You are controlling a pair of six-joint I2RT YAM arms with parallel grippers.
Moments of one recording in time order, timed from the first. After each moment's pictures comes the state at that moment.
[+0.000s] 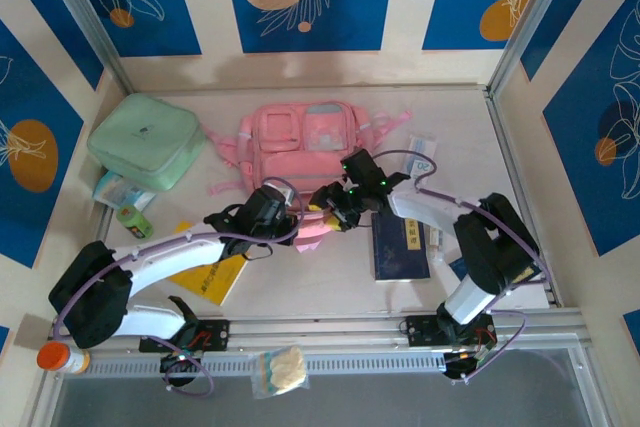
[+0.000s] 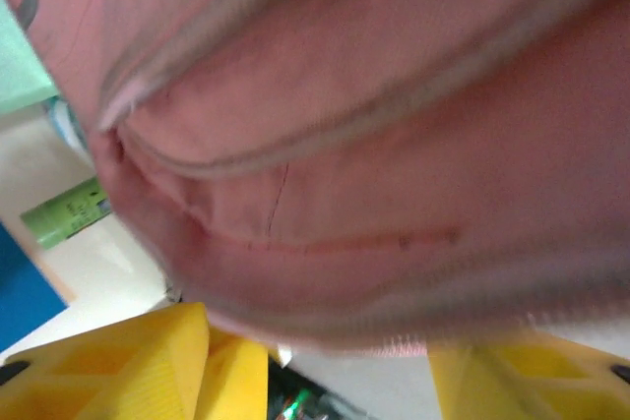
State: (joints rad) left arm -0.80 1.31 0.70 -0.23 -0.01 -0.57; right arm 0.63 1.64 0.98 -0.32 -0.49 1.23
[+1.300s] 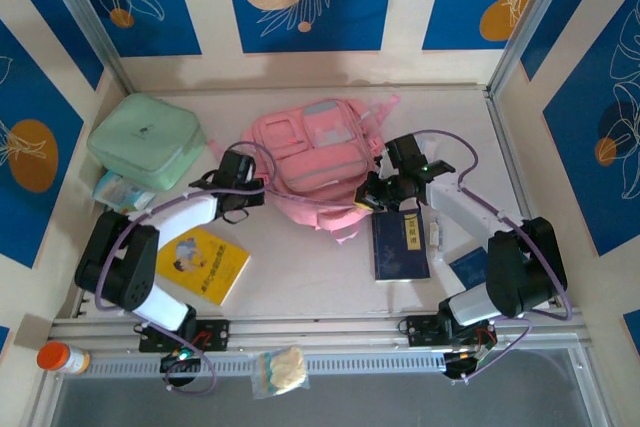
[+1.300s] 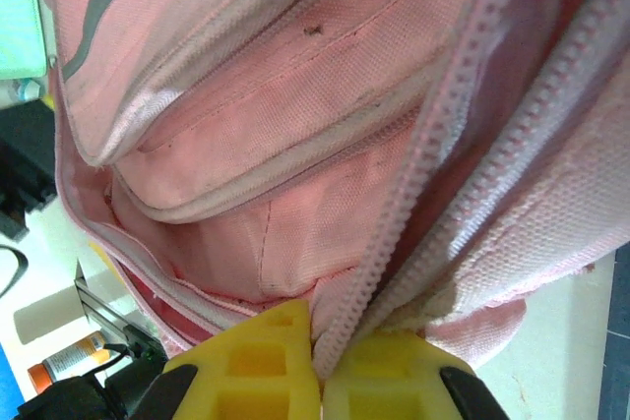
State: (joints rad) left arm -0.40 1.55 0.86 -0.24 -0.05 -0.43; right arm 0.38 1.45 0.97 -0.59 -0.51 0.71
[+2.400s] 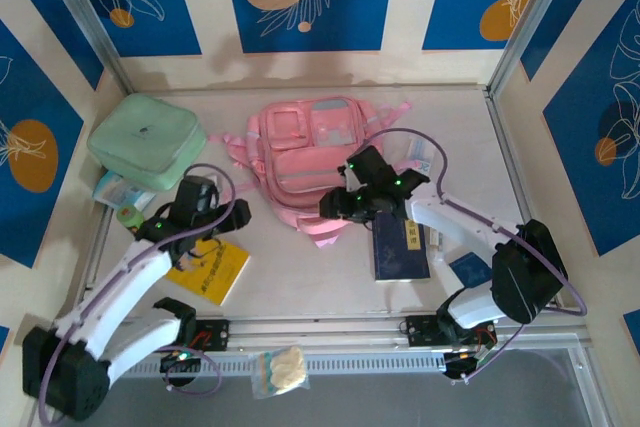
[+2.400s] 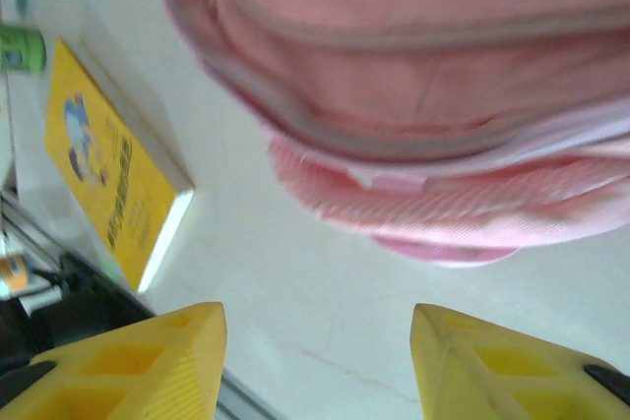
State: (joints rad) left arm -0.39 0.87 0.66 -0.65 -0.02 -0.58; right arm 0.71 1.43 1.02 -0.60 -0.35 0.67
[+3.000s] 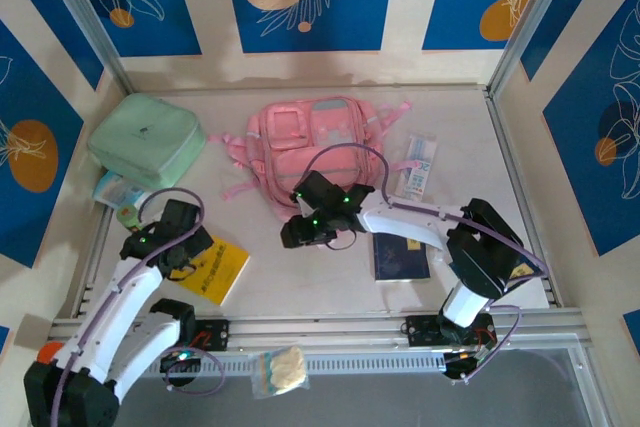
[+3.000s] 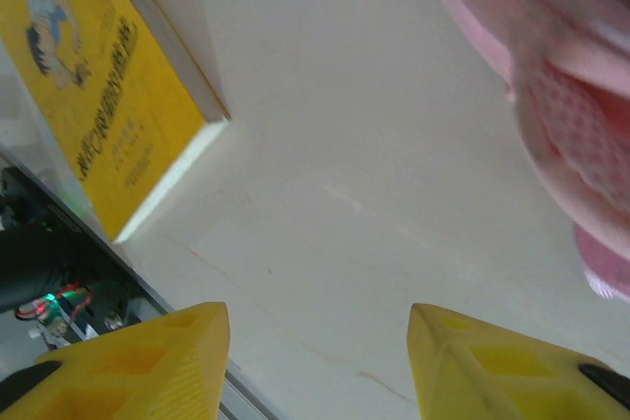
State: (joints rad) left arm -0.21 0.77 0.59 -1.02 -0.36 -0.87; right arm 0.94 1.67 1.15 -0.52 -0.30 0.67
